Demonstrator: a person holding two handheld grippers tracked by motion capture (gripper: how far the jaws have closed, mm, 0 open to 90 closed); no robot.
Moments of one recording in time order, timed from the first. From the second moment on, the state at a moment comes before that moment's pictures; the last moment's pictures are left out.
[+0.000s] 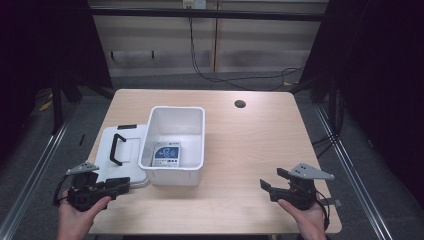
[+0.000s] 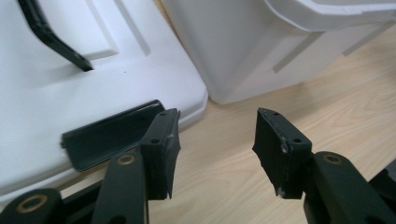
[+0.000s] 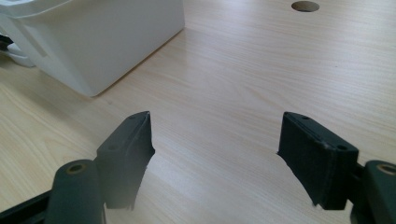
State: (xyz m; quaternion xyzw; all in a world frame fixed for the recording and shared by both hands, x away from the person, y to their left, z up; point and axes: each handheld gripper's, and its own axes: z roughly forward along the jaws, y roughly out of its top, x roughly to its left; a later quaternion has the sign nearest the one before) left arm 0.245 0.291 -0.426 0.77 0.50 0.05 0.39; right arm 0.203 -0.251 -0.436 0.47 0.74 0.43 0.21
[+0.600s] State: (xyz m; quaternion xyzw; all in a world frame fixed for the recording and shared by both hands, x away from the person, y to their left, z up) left arm 0.268 0.305 -0.395 0.76 0.52 0.05 0.38; right arm 0.203 -0.249 -0.437 0.48 0.74 0.43 0.20
